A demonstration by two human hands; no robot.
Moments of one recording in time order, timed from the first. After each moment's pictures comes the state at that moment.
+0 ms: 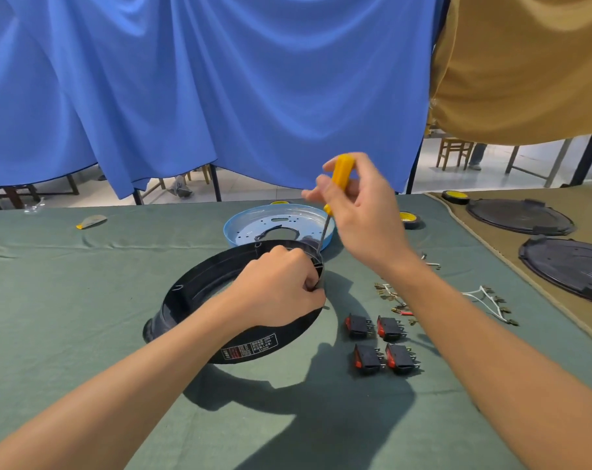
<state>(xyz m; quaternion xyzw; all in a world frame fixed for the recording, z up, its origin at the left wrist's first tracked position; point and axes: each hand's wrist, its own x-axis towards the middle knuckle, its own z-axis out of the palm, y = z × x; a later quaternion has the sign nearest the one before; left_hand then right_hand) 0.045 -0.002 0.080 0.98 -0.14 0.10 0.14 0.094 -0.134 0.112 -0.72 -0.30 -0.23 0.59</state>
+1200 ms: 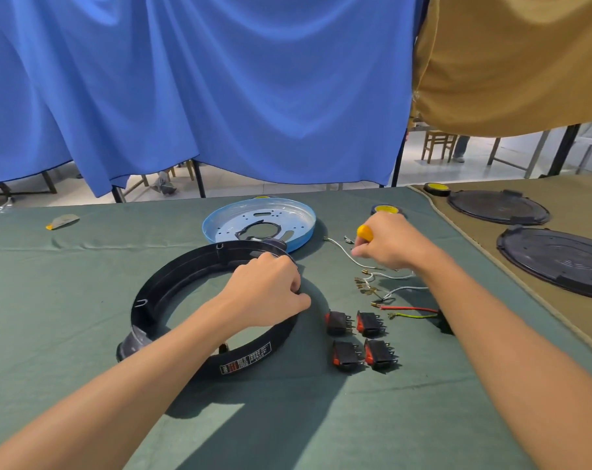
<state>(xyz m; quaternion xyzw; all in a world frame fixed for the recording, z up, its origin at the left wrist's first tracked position) 0.075 -0.010 0.049 0.99 -0.10 0.10 0.09 0.171 -0.211 0.068 -0.96 -0.16 -0.03 0.22</state>
